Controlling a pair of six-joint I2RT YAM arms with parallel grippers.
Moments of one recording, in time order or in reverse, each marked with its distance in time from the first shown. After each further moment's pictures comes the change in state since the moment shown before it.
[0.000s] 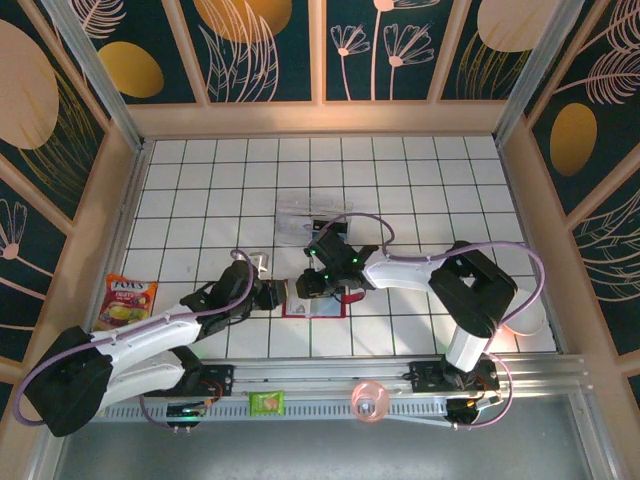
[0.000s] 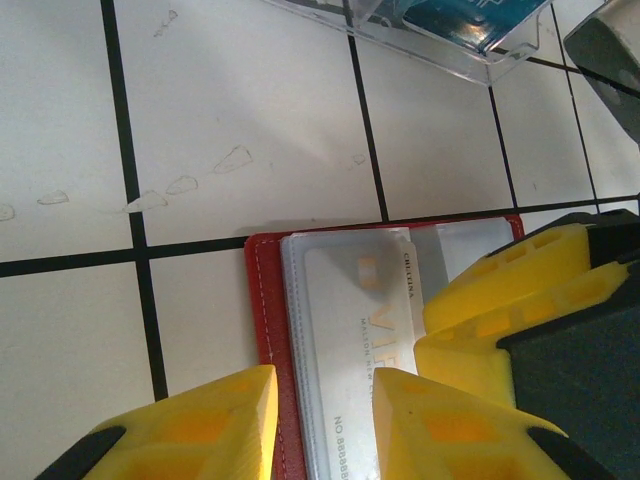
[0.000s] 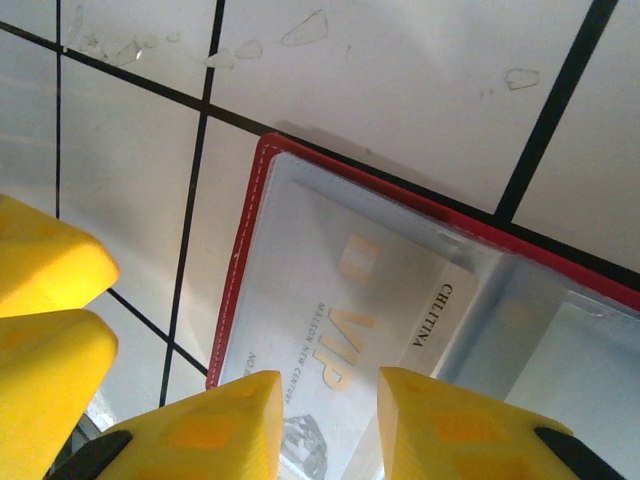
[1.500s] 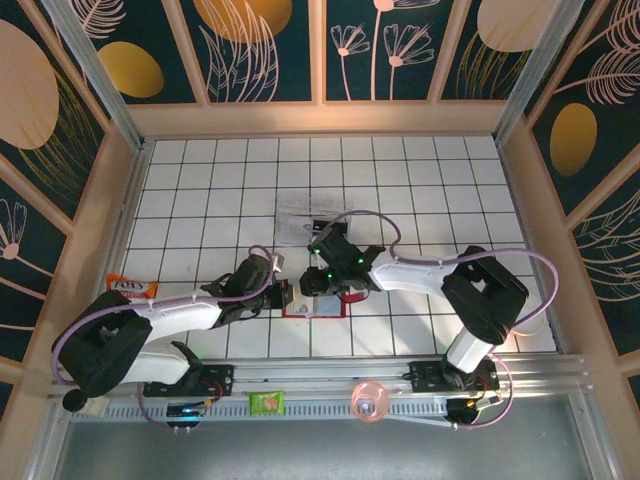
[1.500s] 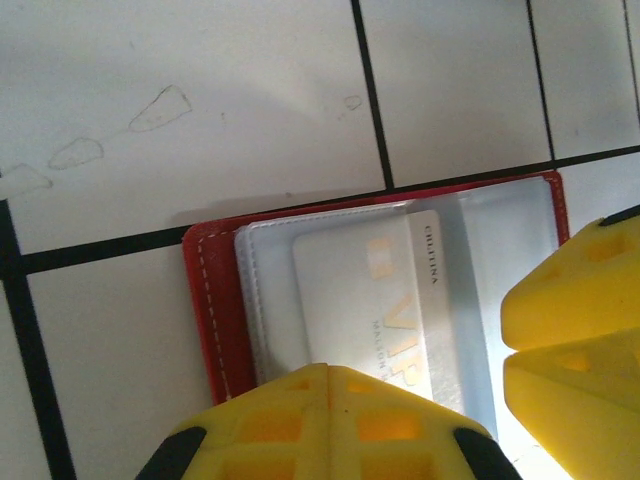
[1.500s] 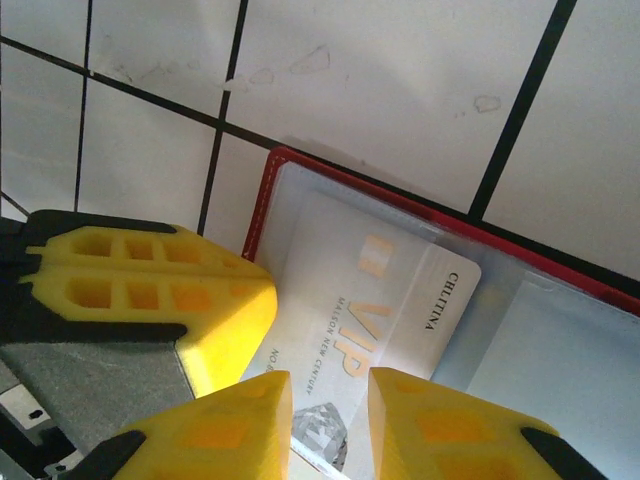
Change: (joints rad) left arm 0.000 0.264 0.065 0.097 0.107 0.028; right arm -0.002 -0.064 -0.023 -0.011 0.036 -0.005
